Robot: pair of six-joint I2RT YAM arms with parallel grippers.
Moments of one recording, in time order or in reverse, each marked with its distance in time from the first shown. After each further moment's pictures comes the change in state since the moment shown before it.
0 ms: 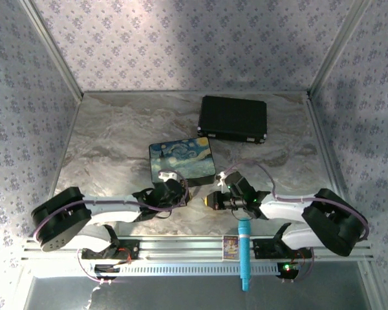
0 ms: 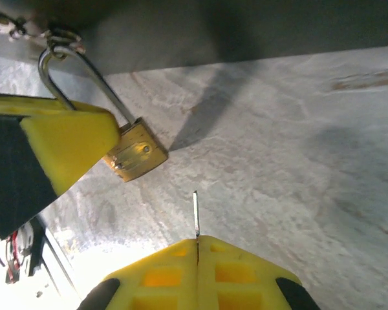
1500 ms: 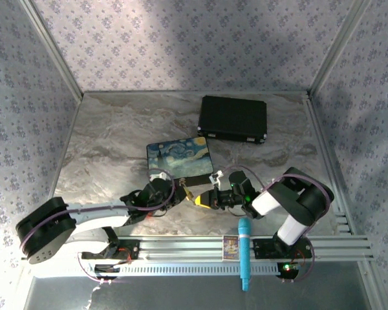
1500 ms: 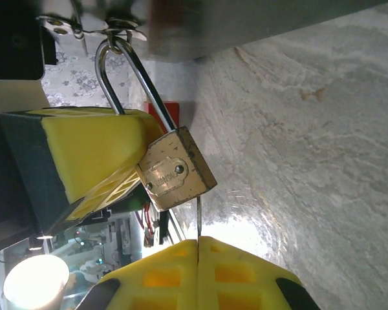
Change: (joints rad) left arm 0.068 -0.154 -0.112 0.130 0.142 -0.261; right arm -0.087 0.329 -0.065 0.674 -0.382 0.329
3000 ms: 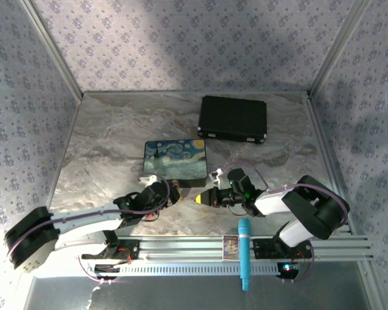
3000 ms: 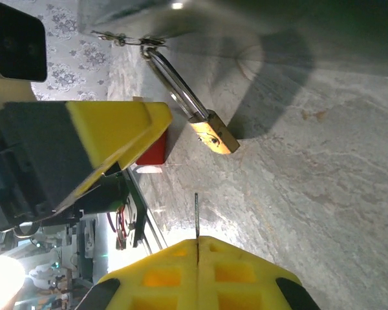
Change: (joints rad) left arm -0.033 -0.166 0.012 -0.369 -0.229 0.072; right arm 0.021 -0.164 0.042 -0.283 0.077 -0.173
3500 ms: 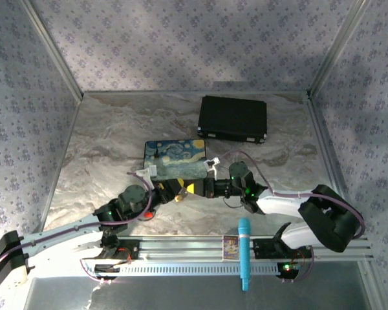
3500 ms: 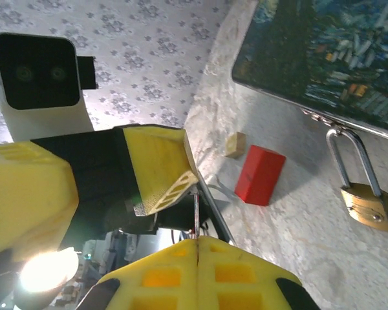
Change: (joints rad) left arm -0.033 -0.318 -0.061 0.305 0.101 0.094; right arm 0.037 -0.137 0.092 0.063 -0.019 0.064
